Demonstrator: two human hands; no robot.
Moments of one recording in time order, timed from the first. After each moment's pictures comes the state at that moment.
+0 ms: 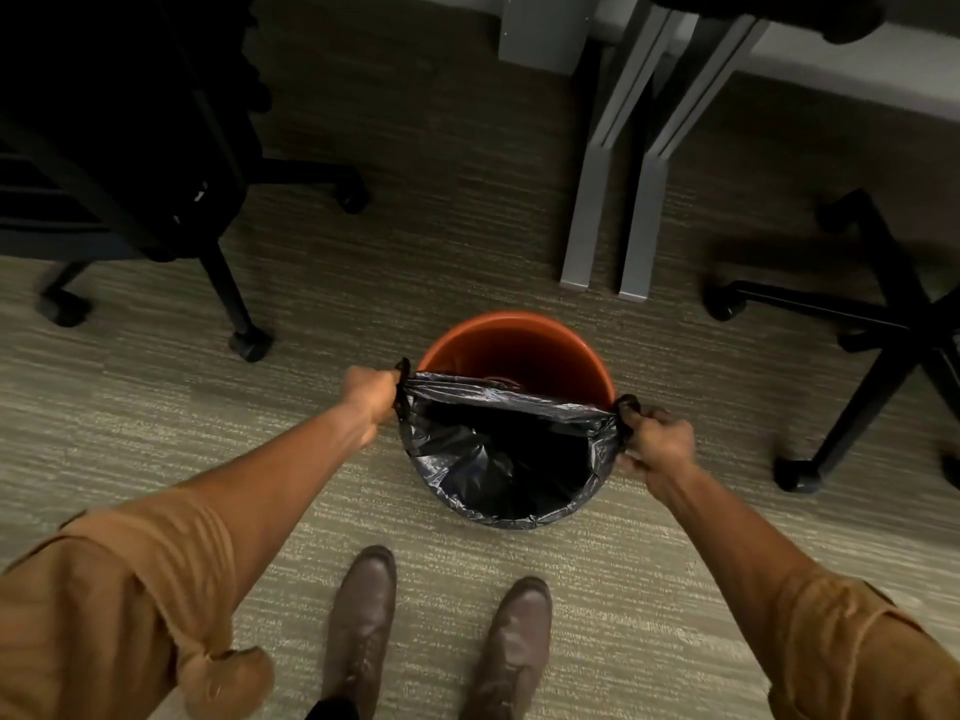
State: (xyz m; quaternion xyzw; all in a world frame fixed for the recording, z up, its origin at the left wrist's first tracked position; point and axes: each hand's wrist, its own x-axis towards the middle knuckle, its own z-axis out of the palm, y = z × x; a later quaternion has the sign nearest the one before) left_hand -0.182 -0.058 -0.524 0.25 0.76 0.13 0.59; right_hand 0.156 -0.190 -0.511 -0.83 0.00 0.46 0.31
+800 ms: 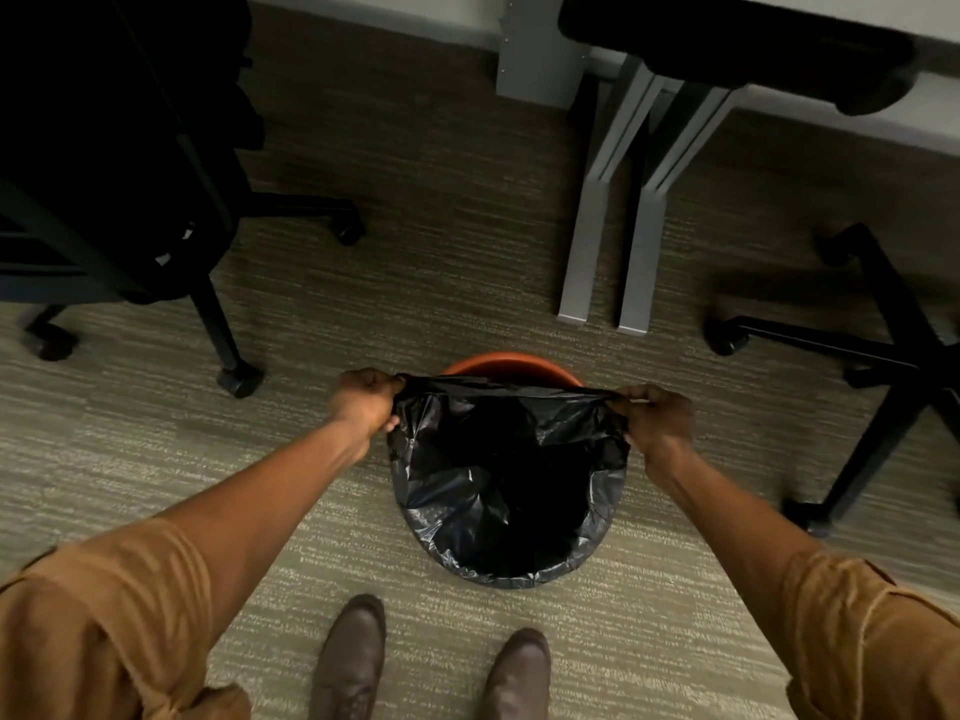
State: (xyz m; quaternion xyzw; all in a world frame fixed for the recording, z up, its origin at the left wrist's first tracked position) left_hand -0.171 -0.012 -0.539 0.31 0.76 0.16 0.55; right_hand 0.180 -0.112 -0.528 -0.85 -0.12 0.41 0.31
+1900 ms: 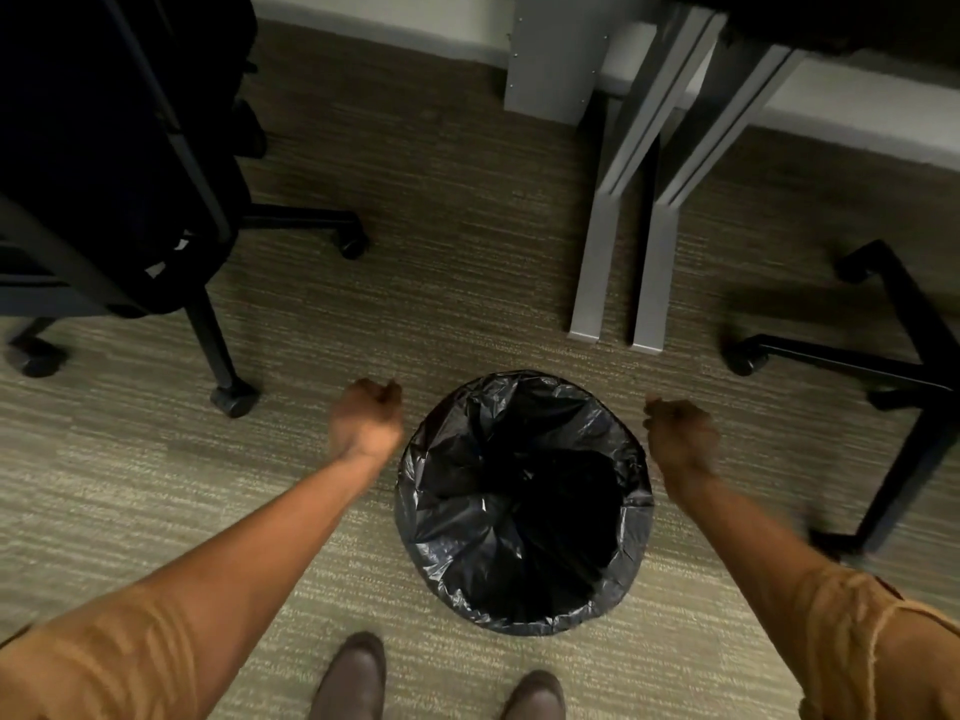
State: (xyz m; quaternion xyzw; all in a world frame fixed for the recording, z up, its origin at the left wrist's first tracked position) left_hand -0.171 -0.005 -0.556 0.51 0.78 0.07 0.35; right_hand 0.195 -0.097 -0.569 -0.91 -0.22 0.29 0.22
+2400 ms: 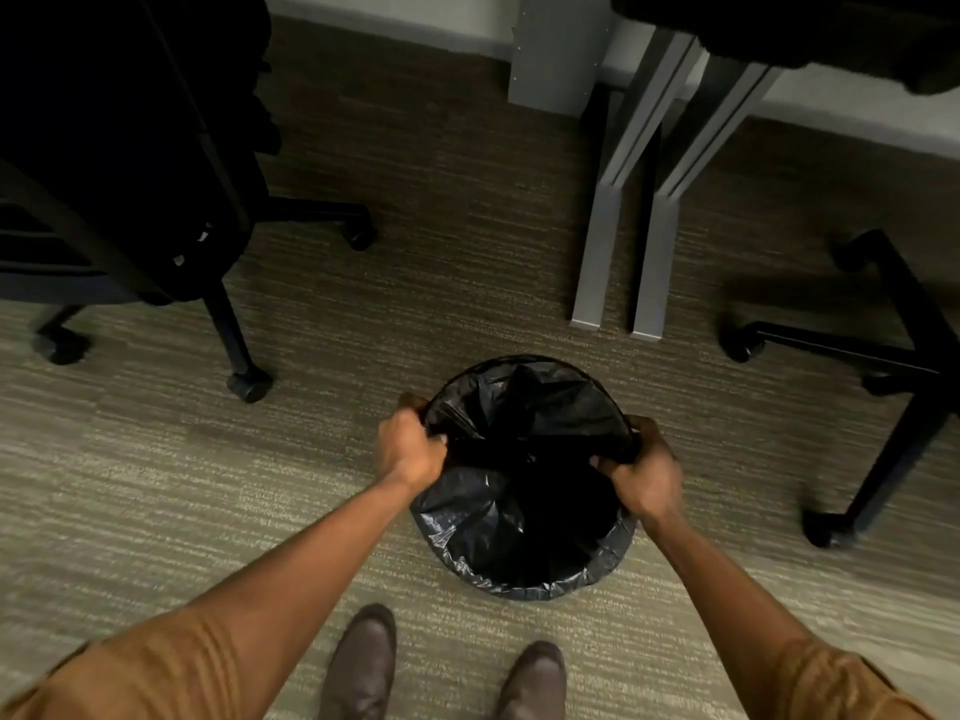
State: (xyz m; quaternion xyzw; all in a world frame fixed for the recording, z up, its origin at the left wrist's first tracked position) left_hand -0.147 -0.066 -0.529 0.52 0.75 0.00 0.42; right_hand 0.140 -0.164 -0.541 -0.85 -0.34 0.35 0.17
